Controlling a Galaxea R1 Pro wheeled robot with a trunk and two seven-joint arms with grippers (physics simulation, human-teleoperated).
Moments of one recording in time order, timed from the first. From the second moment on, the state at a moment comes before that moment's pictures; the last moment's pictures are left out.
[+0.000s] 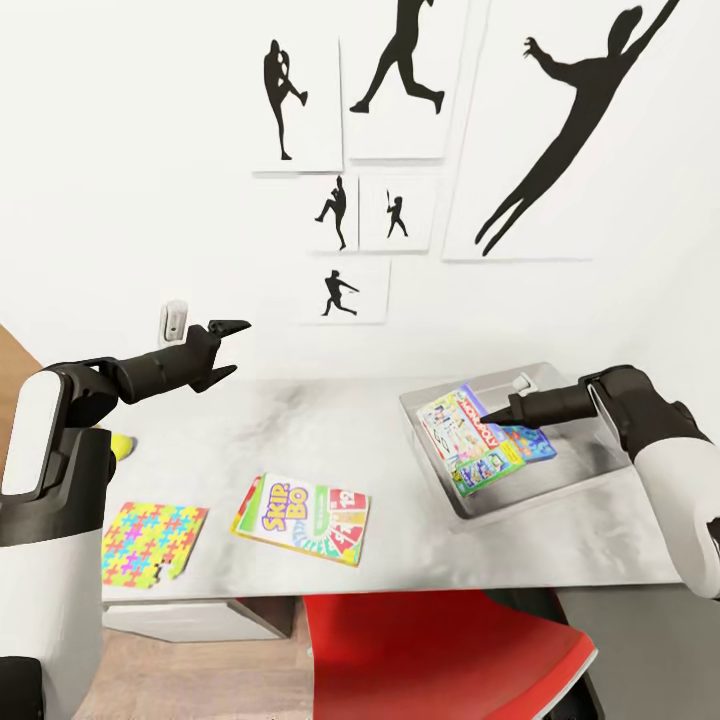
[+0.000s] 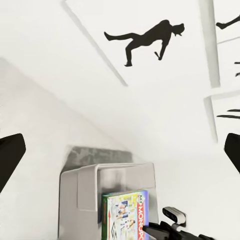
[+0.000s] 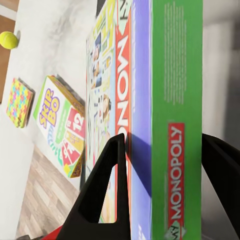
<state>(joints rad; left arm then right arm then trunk) -0.88 0.16 0.12 -1.57 1.76 0.87 0.77 -1.23 -0.33 0.01 -0.53 0.29 0.93 1.38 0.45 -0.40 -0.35</state>
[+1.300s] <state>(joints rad) -0.88 0.16 0.12 -1.57 1.76 0.87 0.79 -1.24 -0.34 0.01 -0.53 0.29 0.93 1.38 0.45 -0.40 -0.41</state>
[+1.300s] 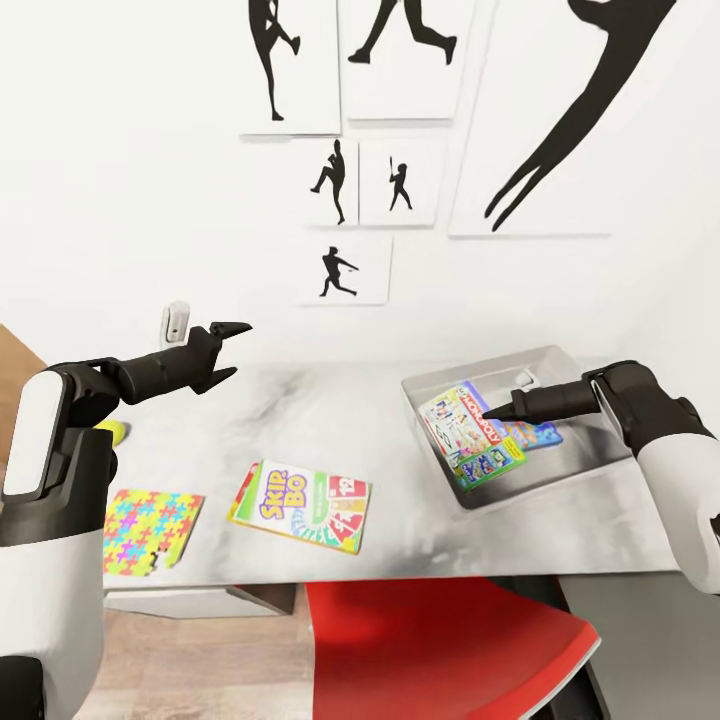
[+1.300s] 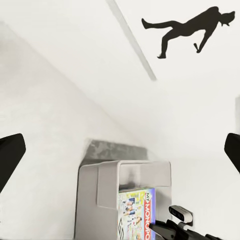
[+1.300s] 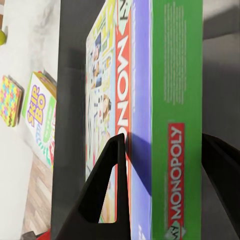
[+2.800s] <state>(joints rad) -0.88 0.16 0.12 -1.57 1.76 0.87 0.79 -1.28 -0.37 0.01 -0.53 0.29 0.93 1.38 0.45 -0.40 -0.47</state>
